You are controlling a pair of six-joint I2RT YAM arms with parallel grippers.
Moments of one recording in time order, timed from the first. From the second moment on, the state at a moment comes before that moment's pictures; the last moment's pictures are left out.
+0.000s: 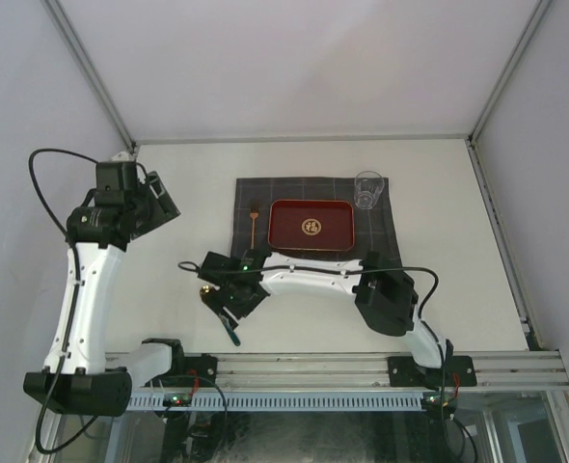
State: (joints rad) left arm -0.04 1.13 1.38 -1.03 -0.13 -0.49; right arm 1.24 2.12 1.78 -0.87 -0.04 0.40
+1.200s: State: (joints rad) left arm -0.04 1.05 1.30 -1.04 -0.13 -0.46; right arm 1.33 2.35 1.99 -0.89 -0.09 0.32
